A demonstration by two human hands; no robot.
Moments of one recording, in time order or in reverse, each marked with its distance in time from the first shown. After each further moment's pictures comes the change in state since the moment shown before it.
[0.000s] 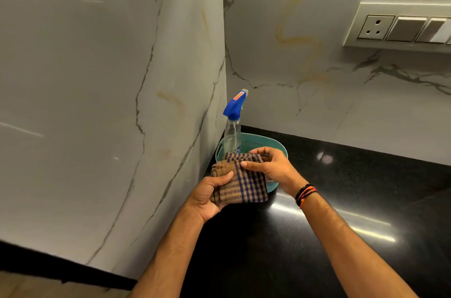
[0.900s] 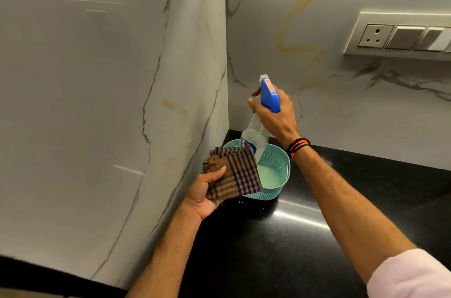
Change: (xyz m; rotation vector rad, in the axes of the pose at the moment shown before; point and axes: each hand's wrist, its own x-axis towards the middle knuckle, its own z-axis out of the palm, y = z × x) left_hand 0.005 0.022 -0.001 -0.097 -0.028 0.103; right_hand 0.051 -0.099 -0.007 -0.243 0.473 -0.674
